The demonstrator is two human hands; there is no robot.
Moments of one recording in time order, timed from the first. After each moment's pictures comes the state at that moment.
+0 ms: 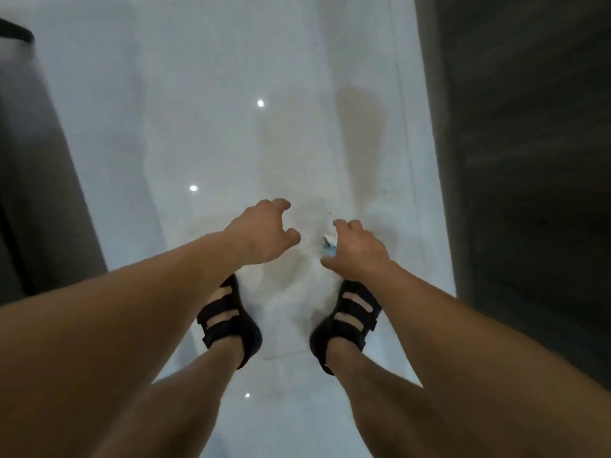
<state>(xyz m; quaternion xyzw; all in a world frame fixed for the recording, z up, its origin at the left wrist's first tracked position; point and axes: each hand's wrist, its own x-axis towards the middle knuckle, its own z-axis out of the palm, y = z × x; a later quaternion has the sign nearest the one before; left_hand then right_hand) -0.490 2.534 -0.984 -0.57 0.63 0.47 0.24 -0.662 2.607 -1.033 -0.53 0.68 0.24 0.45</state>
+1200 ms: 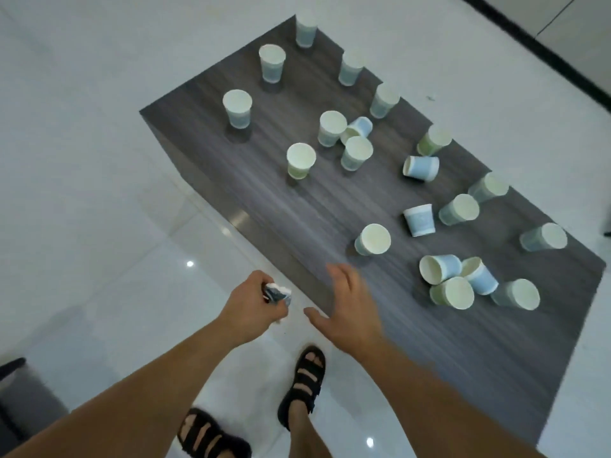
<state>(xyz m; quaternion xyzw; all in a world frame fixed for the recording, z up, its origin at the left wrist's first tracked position) -0.711 2.505 -0.601 -0.44 0.71 0.53 0.12 -0.842 2.661 -0.618 -0.39 0.88 -0.17 0.22</state>
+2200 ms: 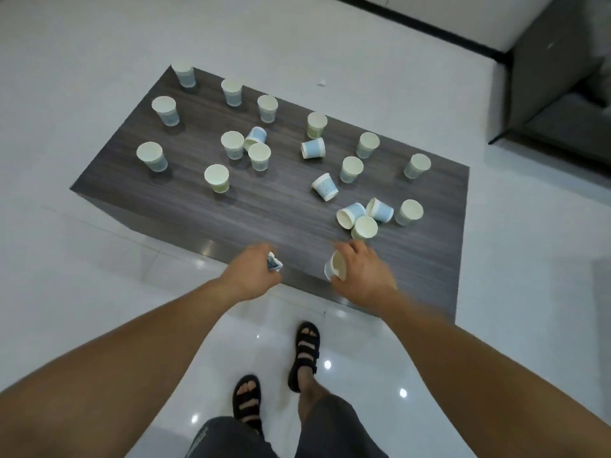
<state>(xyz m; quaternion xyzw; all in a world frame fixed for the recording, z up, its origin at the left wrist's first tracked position) -0.765 2.563 -0.467 -0.19 0.89 0.37 0.21 -0.848 2.784 -0.461 -0.24 0.94 -0.09 0.23</state>
